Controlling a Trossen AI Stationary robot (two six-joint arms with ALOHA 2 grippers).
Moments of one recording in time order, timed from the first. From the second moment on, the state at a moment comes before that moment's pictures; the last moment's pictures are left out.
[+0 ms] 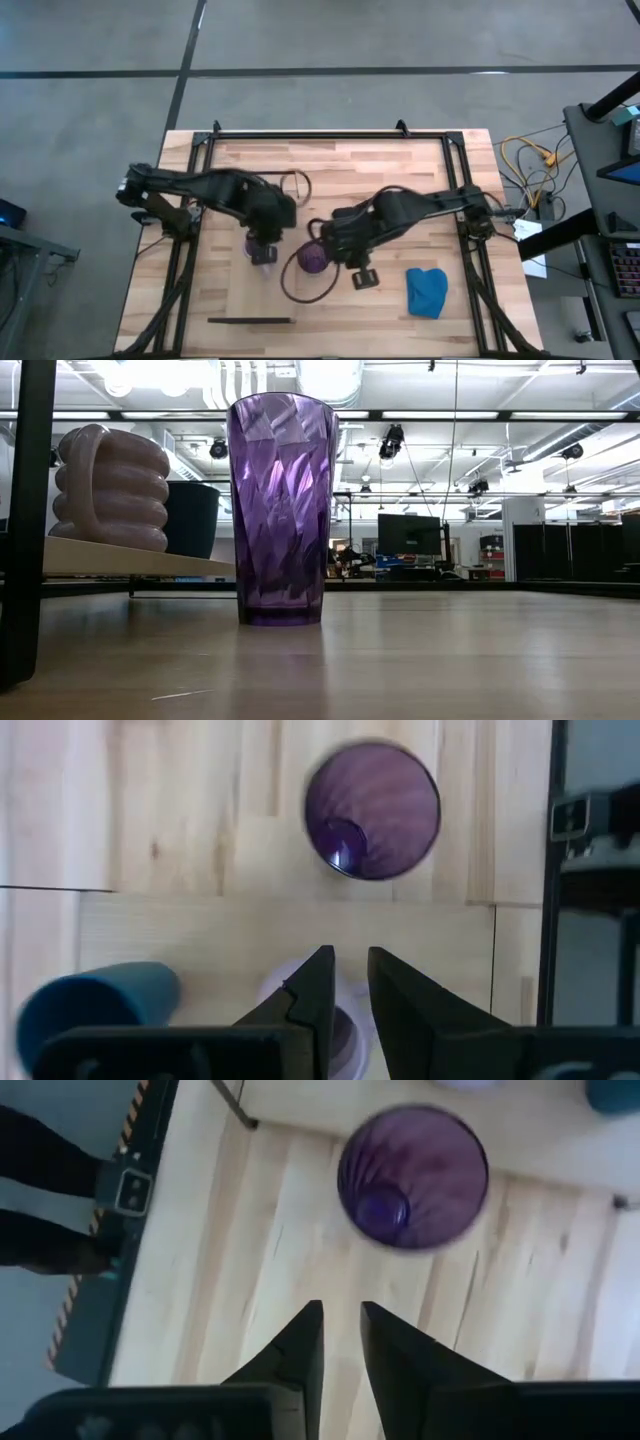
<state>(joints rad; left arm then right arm) -0.21 1.58 1.81 -1.39 0.02 -0.28 0.30 2.05 2.34 -1.48 -0.08 0.05</state>
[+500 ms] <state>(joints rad) -0.31 1.80 1.81 -1.13 0.02 -0.34 0.31 1.81 2.34 -1.56 -0.08 0.12</state>
